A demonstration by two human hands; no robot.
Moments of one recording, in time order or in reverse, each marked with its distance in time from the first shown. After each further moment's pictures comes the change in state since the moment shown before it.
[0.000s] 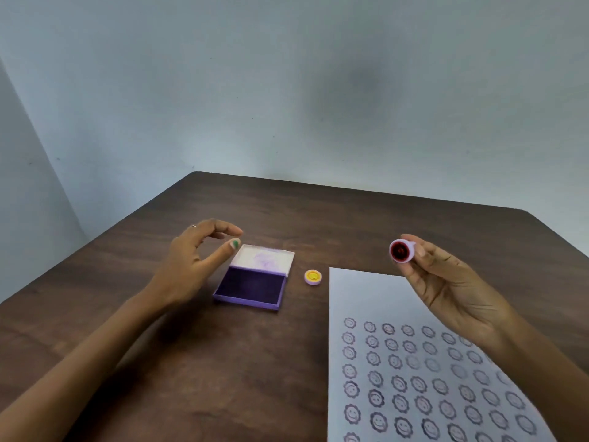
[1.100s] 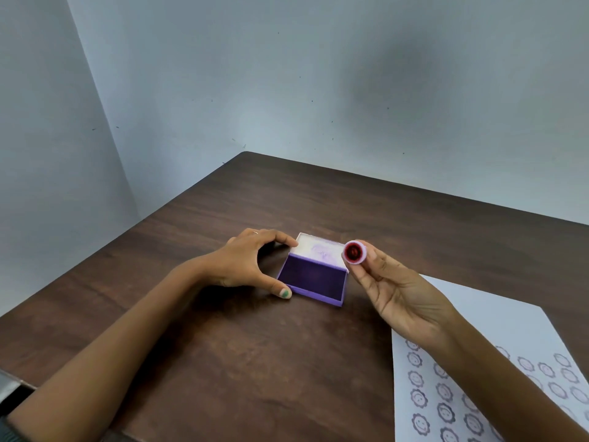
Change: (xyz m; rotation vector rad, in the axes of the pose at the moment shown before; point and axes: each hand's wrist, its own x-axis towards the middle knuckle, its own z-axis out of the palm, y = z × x) left_hand 0.002 -0.027 -0.020 0.137 -0.538 -0.181; right_hand 0.026 0.078 0.107 0.192 -0.051 0.326
